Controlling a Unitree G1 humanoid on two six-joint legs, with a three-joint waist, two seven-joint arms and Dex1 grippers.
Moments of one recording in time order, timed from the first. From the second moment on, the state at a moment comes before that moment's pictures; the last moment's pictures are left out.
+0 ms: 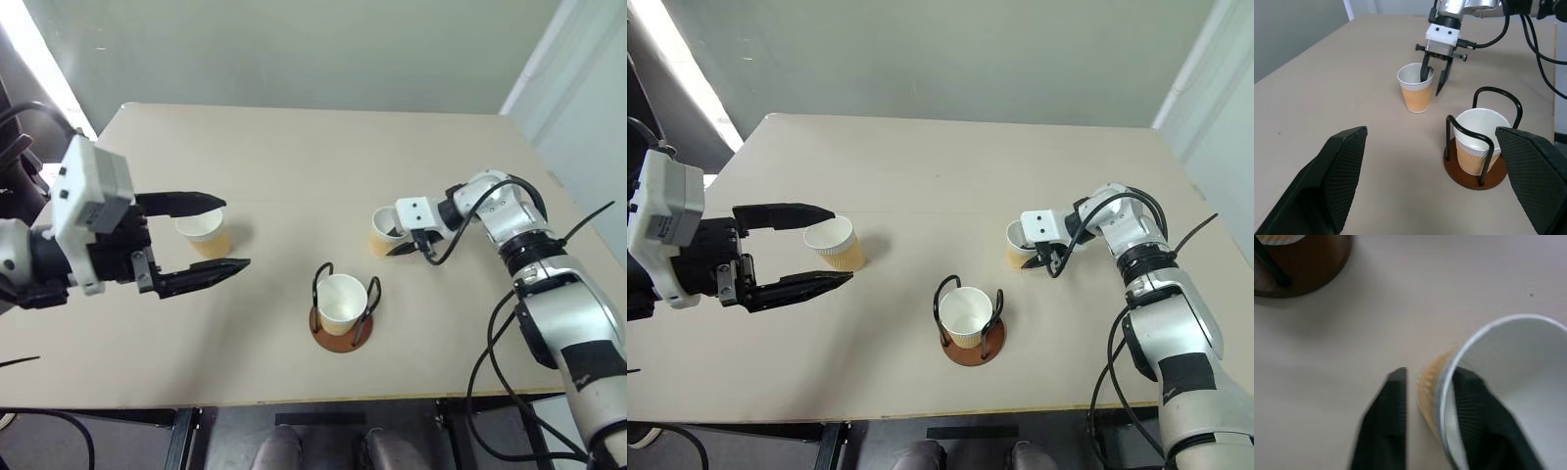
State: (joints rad) left arm -0.23 1.15 0.60 -0.58 -0.99 0.86 -0.94; right arm -1.19 -0.52 0.38 1.03 -0.20 -0.40 1.42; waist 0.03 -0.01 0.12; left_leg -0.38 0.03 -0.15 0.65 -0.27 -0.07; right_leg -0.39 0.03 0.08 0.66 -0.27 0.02
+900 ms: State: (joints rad) left arm -0.01 0.85 0.56 -0.61 -0.84 0.60 -0.92; right arm -1.08 -0.76 0.34 0.00 0.58 0.33 1.61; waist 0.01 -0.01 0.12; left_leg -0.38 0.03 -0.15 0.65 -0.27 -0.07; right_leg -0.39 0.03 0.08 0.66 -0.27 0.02
